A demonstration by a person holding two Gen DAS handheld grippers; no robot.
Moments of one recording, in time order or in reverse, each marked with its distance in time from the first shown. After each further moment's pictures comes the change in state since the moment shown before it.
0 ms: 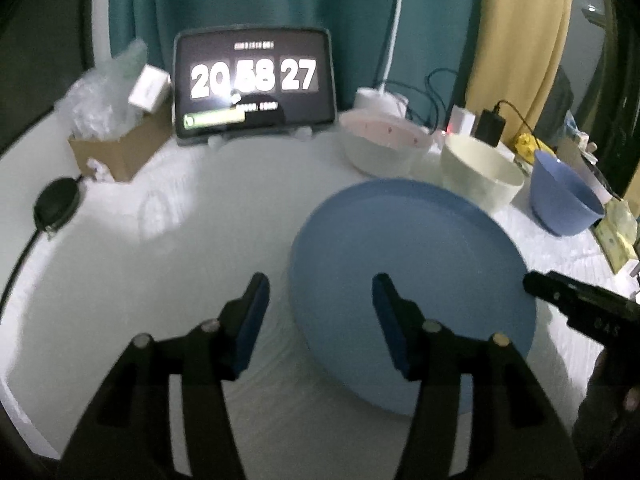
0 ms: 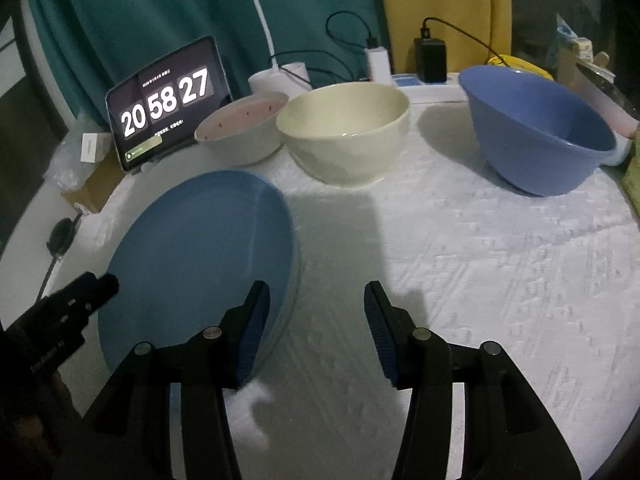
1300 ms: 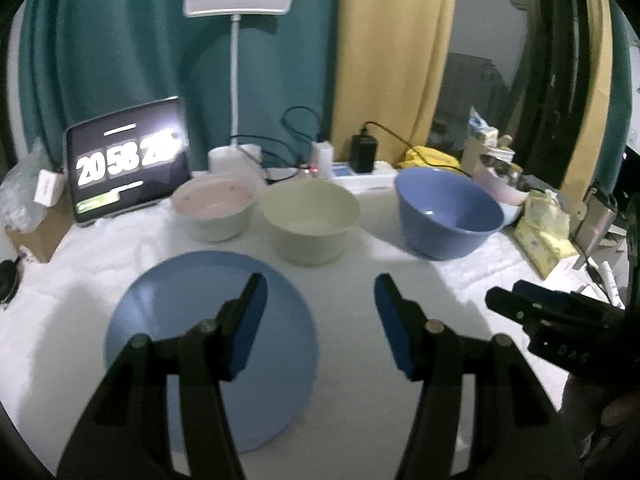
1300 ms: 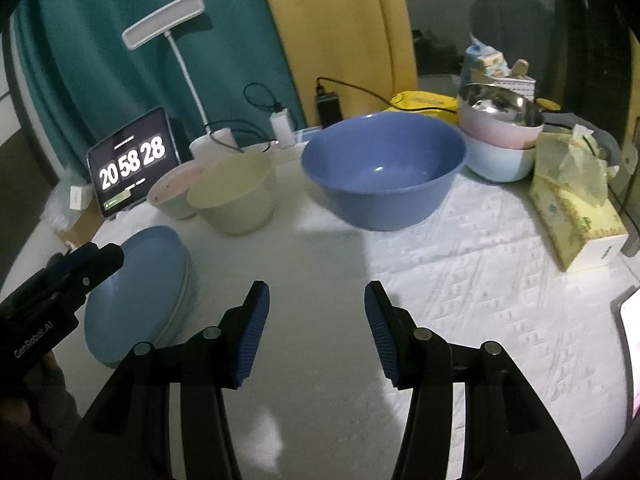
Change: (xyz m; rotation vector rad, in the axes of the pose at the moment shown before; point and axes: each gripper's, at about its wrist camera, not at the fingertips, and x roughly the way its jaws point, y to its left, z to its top) left arm -0.031 -0.163 0.030 0.157 -0.092 -0.196; right arm -0.086 -0.114 0.001 0.058 -0.132 -0.080
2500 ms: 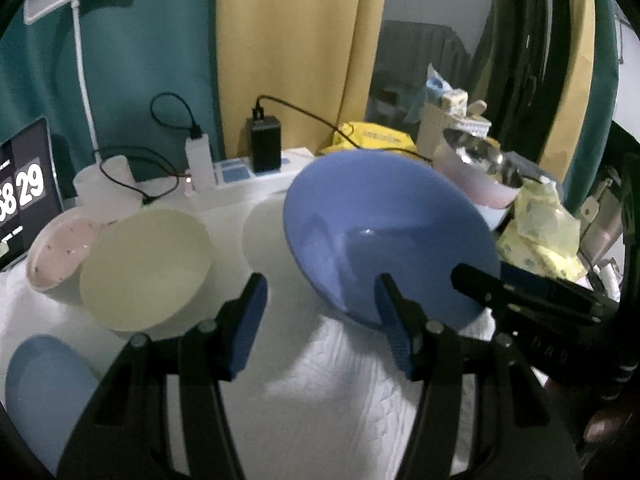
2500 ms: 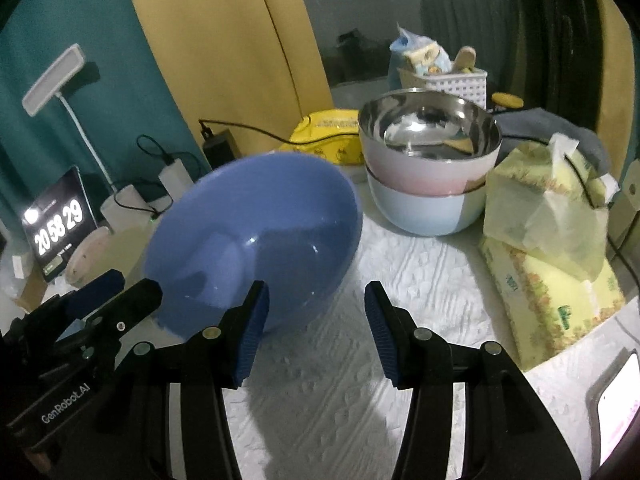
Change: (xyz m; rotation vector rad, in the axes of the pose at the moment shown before) left arm 0.137 -0.100 0.046 0.092 0.099 -0.125; right arm 0.070 -0.099 0.061 0.116 -0.021 -0.114
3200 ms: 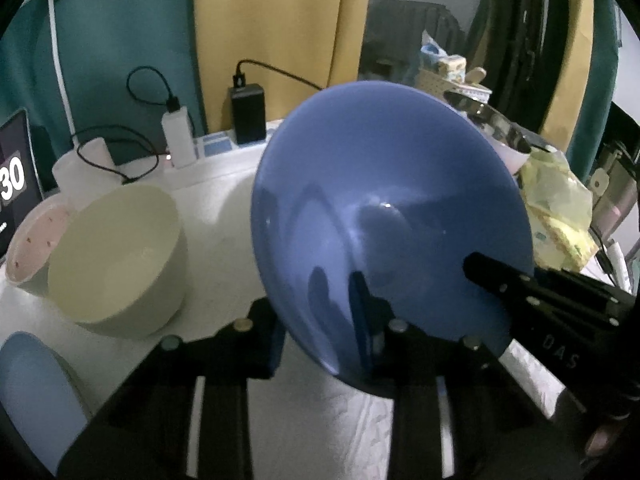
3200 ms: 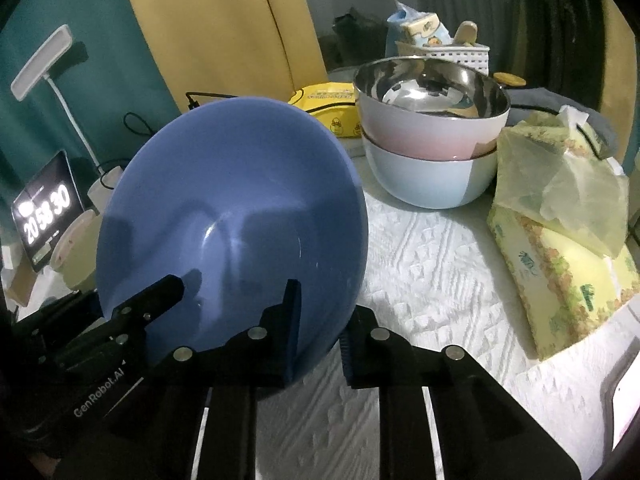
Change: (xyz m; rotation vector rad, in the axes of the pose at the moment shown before) left arm 0.019 -0.007 -0.010 0.033 0.062 -0.014; right arm 0.008 0.005 -0.015 -0.010 0.021 -0.028
